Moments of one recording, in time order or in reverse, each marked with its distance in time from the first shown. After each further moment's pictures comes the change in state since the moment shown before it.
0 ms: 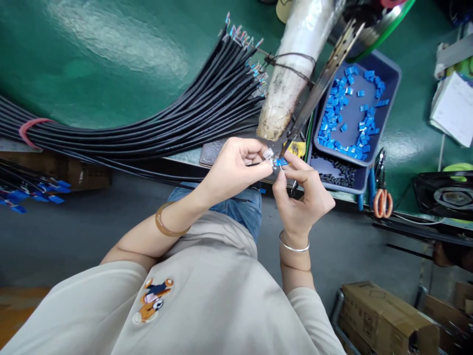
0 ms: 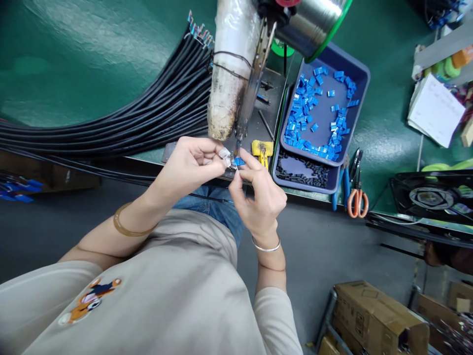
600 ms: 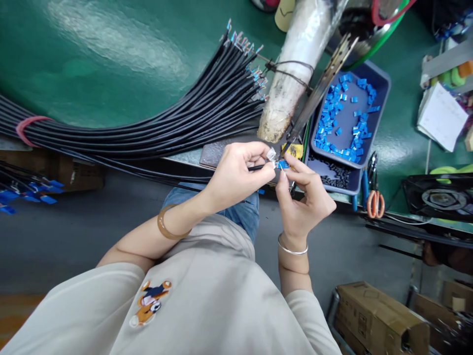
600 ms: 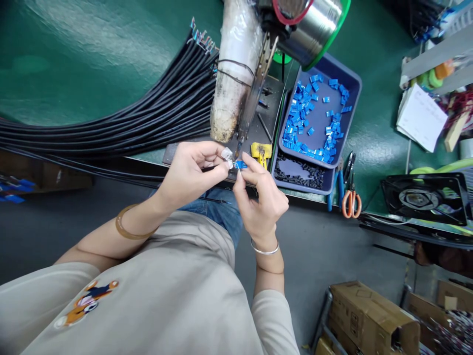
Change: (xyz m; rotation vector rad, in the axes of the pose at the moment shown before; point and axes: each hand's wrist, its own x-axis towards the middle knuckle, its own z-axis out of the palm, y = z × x) left_hand -0.007 -0.002 0.004 0.148 0.046 0.108; right_hand -0.002 -0.003 -0.004 0.072 -0.008 0.074
